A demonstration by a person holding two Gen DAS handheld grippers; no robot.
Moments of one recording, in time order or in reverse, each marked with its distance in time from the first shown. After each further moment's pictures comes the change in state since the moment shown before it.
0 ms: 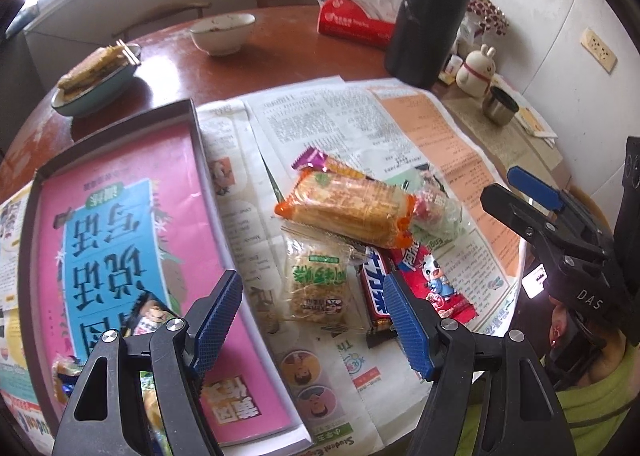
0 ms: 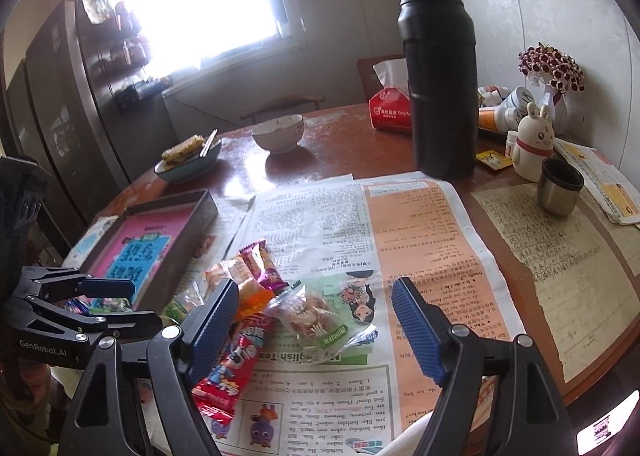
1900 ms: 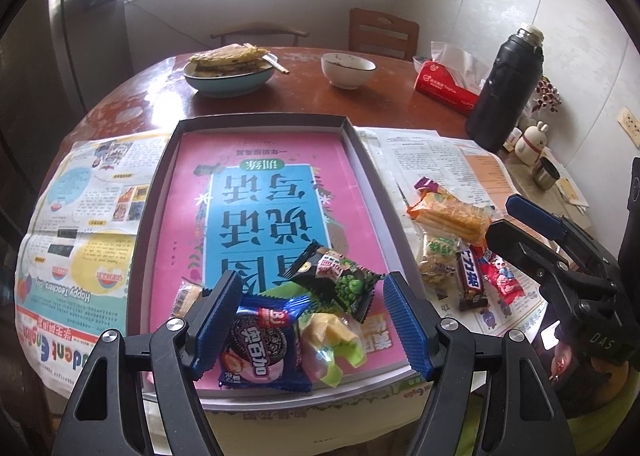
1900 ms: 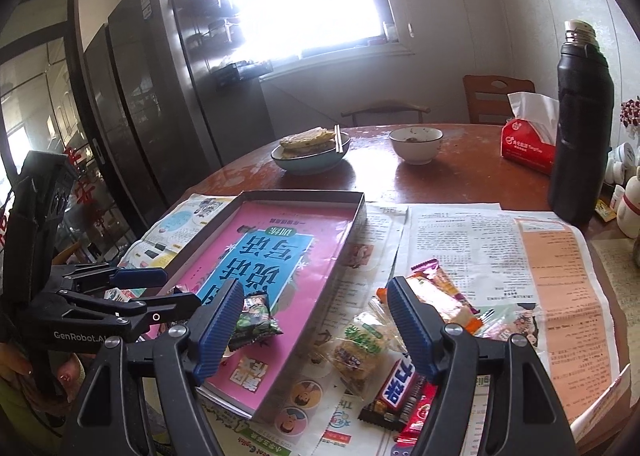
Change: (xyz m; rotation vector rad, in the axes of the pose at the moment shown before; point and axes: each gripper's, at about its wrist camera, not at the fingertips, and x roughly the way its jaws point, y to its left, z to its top) left arm -0.083 0.092 -0.064 -0.218 -0.183 0.142; right arm 0.003 0.128 0.008 -0.160 -0.014 0.263
